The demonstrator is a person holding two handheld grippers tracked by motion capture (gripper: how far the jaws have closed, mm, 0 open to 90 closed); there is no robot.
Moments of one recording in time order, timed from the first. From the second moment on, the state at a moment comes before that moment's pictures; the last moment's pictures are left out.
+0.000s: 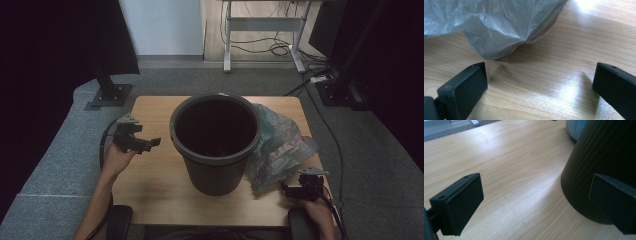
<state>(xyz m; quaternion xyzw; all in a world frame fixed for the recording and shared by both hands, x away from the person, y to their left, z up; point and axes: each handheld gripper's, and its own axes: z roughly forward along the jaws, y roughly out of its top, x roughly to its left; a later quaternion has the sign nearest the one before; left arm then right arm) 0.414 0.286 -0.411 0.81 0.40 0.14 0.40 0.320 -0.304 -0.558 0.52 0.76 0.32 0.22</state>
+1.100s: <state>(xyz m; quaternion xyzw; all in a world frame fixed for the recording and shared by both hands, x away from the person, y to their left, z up) 0.396 0.297 -0.531 0.82 0.44 0.14 0.33 0.320 -0.304 -0.558 0.53 0.76 0.32 0.22</state>
